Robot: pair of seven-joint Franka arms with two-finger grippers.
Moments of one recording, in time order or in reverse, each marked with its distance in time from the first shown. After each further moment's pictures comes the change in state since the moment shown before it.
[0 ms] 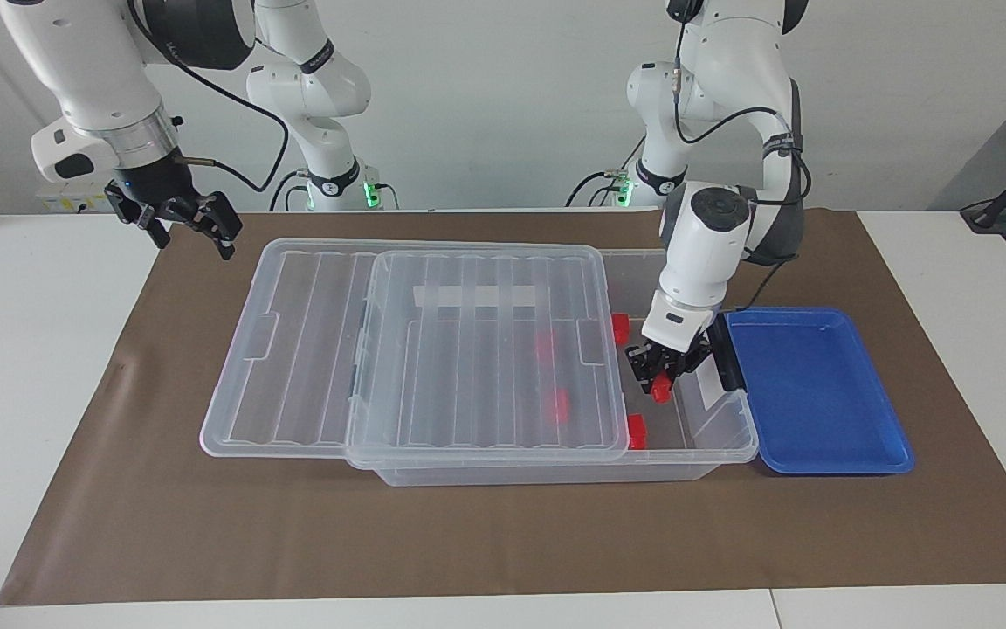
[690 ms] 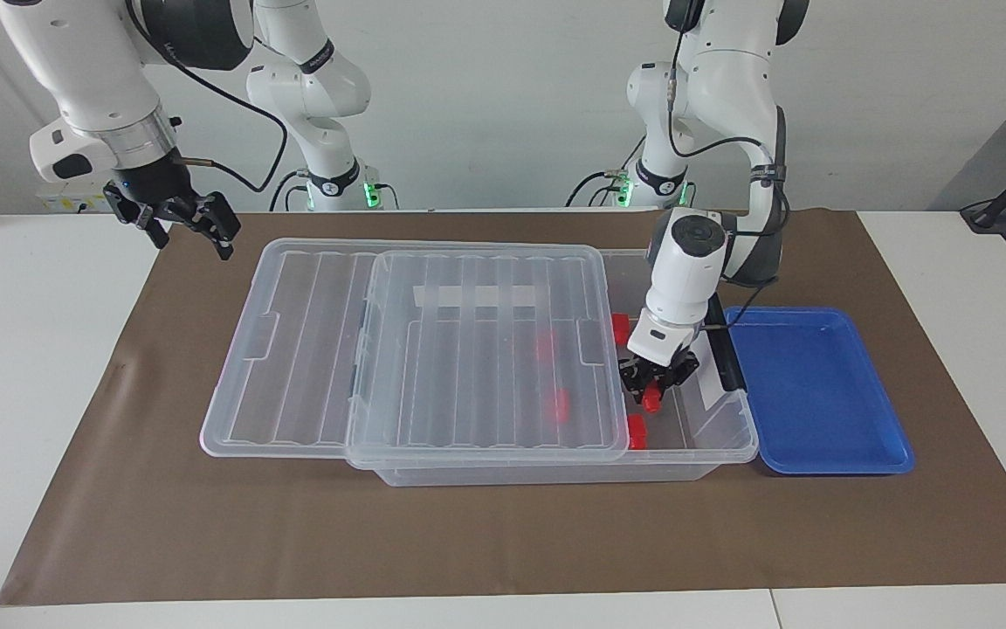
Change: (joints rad) left arm -0.001 0.037 -0.001 -0.106 0.035 0.156 0.000; right arm -0.003 0.000 0.000 -0.001 0.001 0.000 0.000
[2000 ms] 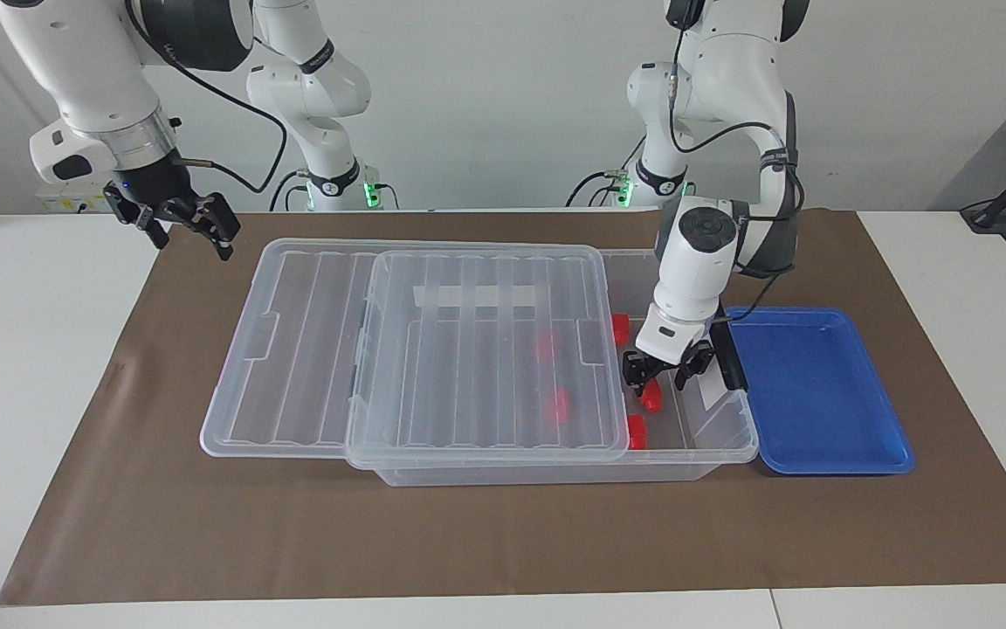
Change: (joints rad) left arm -0.003 -0.018 0.001 0.128 0.013 -0.210 -0.018; right arm -0.001 0.000 0.000 -0.002 0.000 0.000 0.000
